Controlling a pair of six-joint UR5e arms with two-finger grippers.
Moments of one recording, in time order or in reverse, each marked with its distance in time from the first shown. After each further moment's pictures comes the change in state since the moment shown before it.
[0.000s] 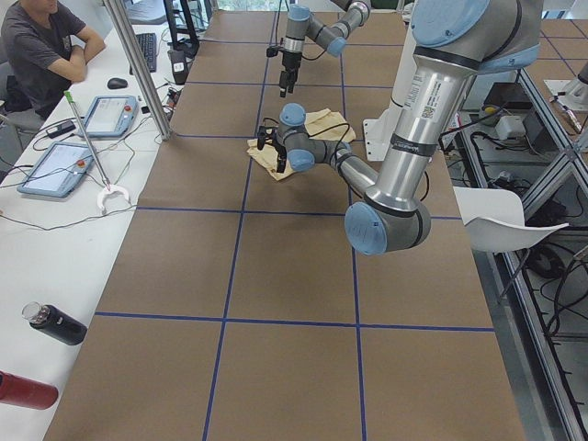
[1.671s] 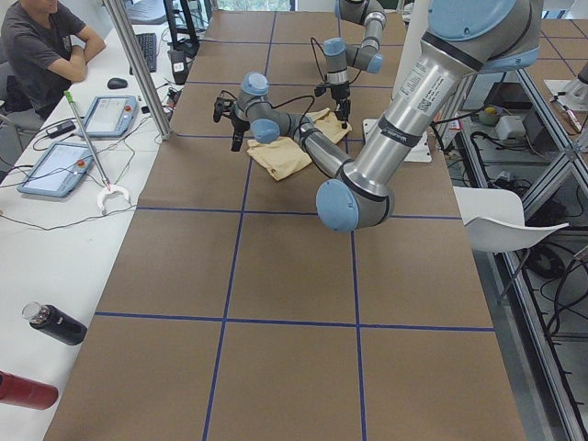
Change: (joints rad) left arm -0.202 -0.241 0.121 0.159 0.010 0.114; right arm -0.356 0.005 0.001 0.011 0.078 0.285
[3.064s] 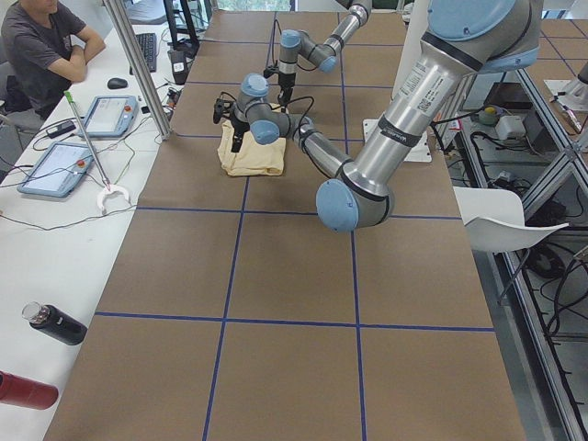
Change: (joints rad) left arm 0.002 -0.005 0.010 -0.005 0.003 -0.001; right arm 0.335 -0.057 -0.216 0.127 -0.058 -0.329
